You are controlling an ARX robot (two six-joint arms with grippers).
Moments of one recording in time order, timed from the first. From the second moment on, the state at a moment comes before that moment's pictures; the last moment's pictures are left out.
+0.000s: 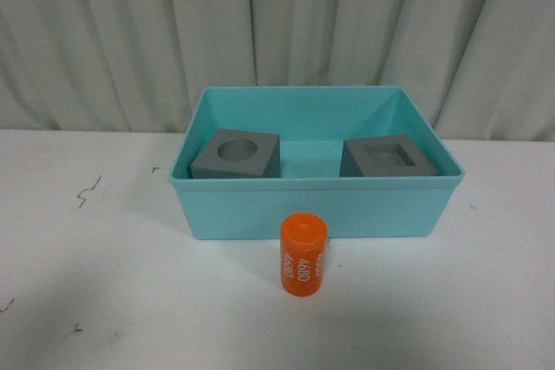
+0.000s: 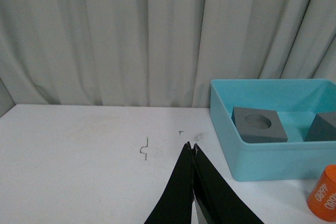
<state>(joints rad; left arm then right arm) 0.00 0.37 0.01 0.37 0.00 -0.01 0.00 0.00 0.01 0.00 0.00 0.00</state>
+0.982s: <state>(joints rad) 0.00 0.01 0.01 0.00 0.00 -0.01 0.00 0.00 0.01 0.00 0.00 0.00</state>
